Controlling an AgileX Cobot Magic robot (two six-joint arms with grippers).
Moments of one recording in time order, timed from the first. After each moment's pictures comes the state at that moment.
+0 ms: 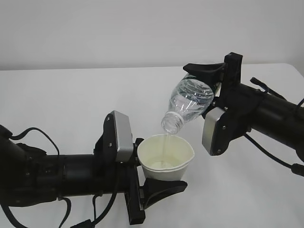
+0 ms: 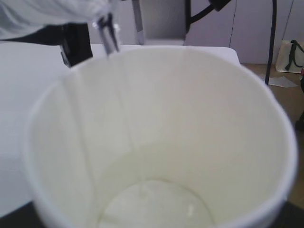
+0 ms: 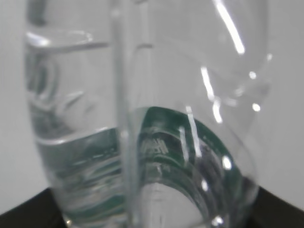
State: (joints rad) left arm -0.63 2.01 -0.65 0.79 -1.14 -0.18; right arm 0.26 1.79 -0.63 -0.53 -1.12 -1.35
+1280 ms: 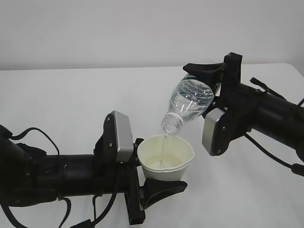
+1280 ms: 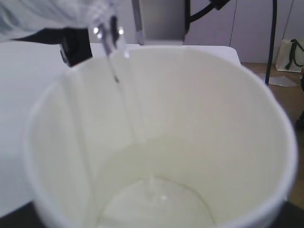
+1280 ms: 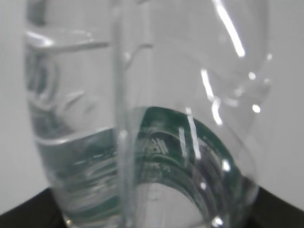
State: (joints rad) left arm -0.63 2.01 -0.65 0.79 -1.14 -0.18; right arm 0.26 1.79 -0.63 -0.53 -1.12 -1.37
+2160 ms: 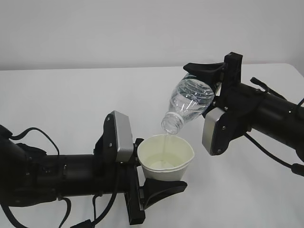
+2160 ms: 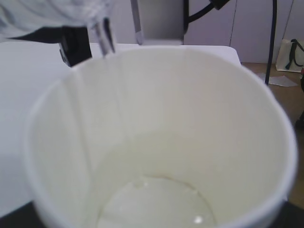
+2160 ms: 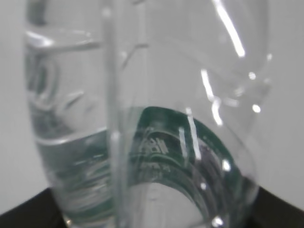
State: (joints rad) left arm -0.63 2.01 -0.65 0.79 -1.14 -0.18; right arm 0.26 1.79 -0.63 -0.52 -1.12 -1.38
